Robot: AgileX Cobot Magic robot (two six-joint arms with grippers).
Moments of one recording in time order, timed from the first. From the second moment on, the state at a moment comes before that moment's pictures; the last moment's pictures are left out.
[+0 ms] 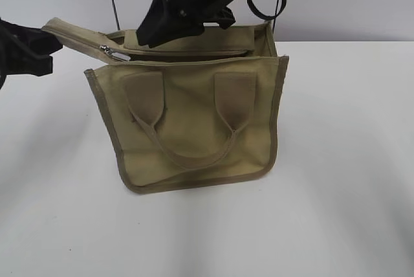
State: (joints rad) left arm -0.12 1.41 -0.63 0.83 -0.46 -0.59; right arm 0.51 2.00 -1.73 0.84 0.95 -0.33
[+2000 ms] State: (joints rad) left arm -0.12 1.40 -0.63 0.82 -0.57 -0.59; right arm 0.58 2.16 -1.73 1.12 0.80 -0.40
